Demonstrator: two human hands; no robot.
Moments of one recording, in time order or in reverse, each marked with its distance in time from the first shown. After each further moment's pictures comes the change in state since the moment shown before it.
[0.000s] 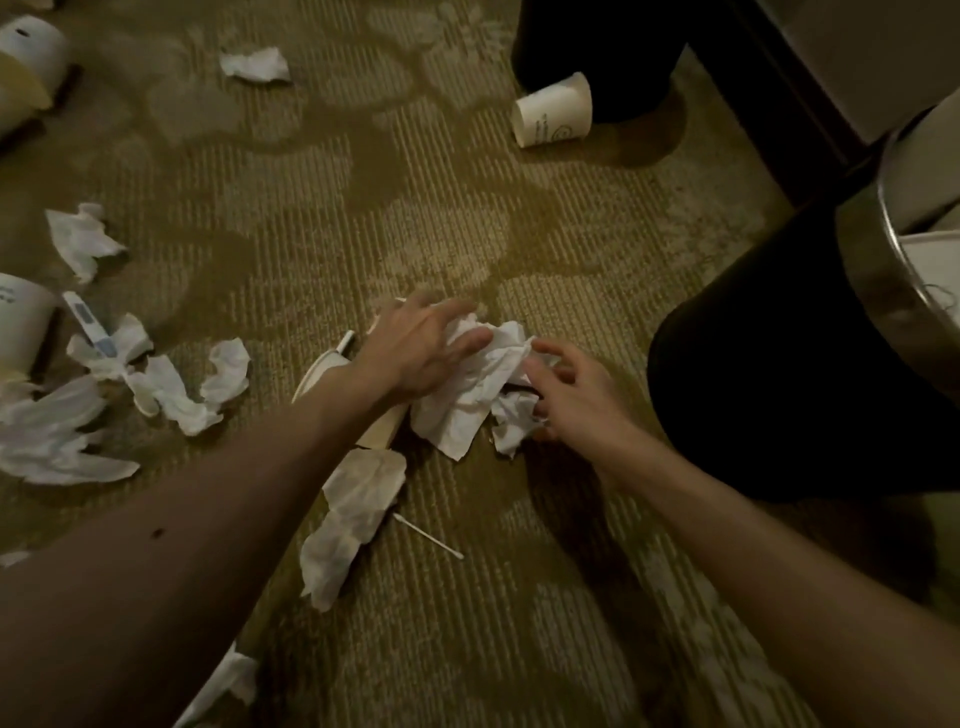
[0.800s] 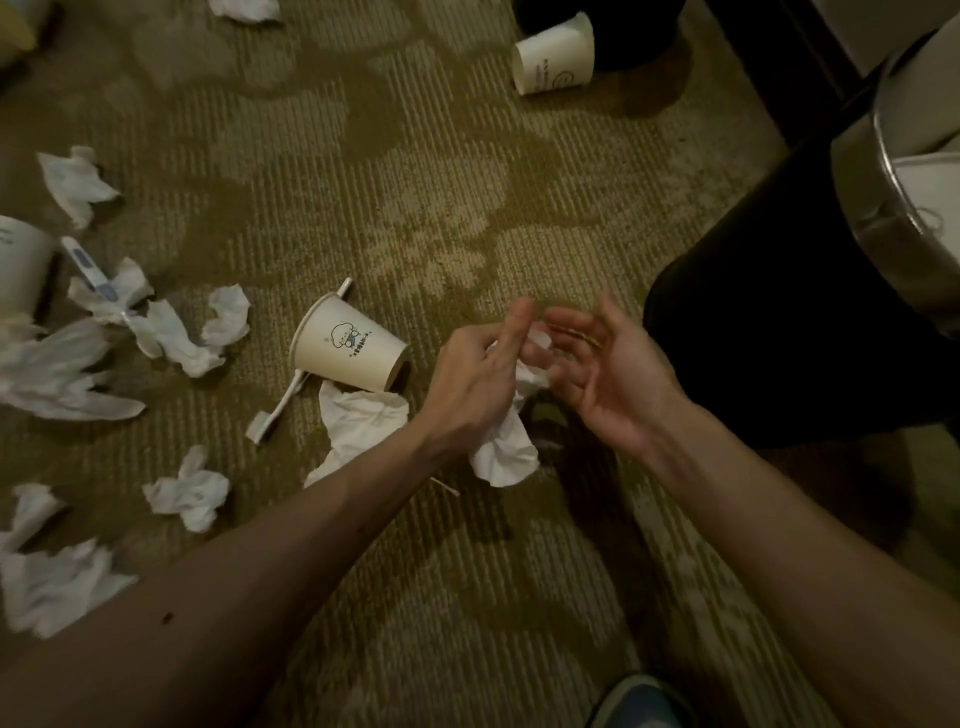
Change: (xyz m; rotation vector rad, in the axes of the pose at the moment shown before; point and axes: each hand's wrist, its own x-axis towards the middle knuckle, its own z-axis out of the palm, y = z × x) left_hand -0.073 0.071 0.046 -1.020 0.162 -0.079; right_hand -0.041 -0.006 -0.025 0.836 -0.155 0.231
